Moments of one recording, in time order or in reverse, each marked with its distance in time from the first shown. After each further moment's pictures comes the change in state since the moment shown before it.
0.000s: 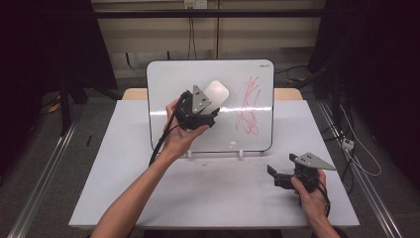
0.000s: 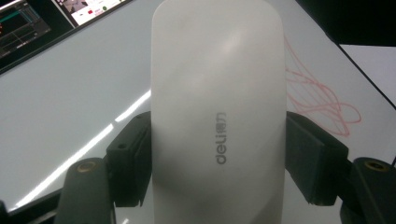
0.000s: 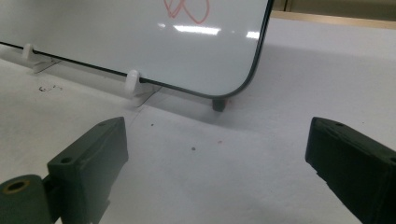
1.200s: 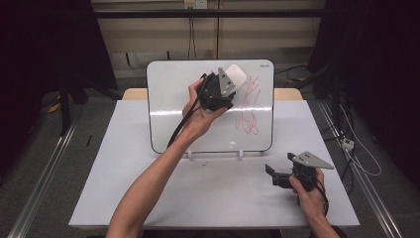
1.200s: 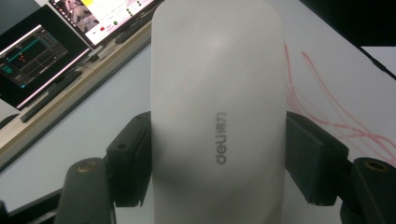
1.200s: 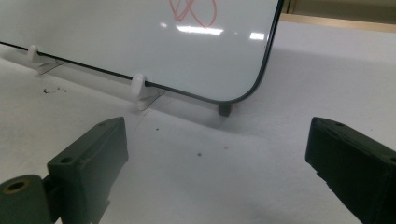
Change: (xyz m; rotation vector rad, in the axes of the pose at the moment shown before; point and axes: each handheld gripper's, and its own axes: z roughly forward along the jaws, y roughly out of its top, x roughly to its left) left arm -0.002 0.048 0.056 0.027 0.073 0.128; right arm 0.004 0.004 0.003 0.002 0.010 -0.008
